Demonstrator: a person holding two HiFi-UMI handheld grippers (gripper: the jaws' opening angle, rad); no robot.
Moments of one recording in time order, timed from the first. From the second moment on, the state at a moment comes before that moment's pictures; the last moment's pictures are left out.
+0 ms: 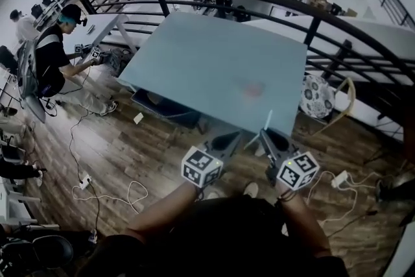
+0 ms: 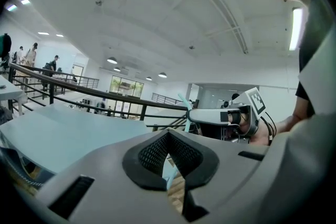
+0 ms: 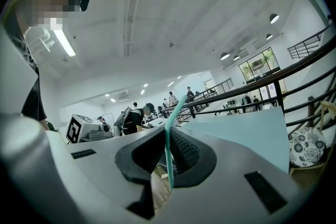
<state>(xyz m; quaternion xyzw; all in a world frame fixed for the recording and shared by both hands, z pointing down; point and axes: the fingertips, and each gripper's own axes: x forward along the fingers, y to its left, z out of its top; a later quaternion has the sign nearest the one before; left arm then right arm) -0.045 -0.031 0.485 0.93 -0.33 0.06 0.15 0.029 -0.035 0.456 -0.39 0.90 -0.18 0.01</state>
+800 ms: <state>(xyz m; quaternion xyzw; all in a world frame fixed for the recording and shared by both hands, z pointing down) -0.105 0.034 0.482 0.95 -0.27 0.06 0.15 -0.039 0.043 0.450 -0.43 0.88 -0.18 0.03</state>
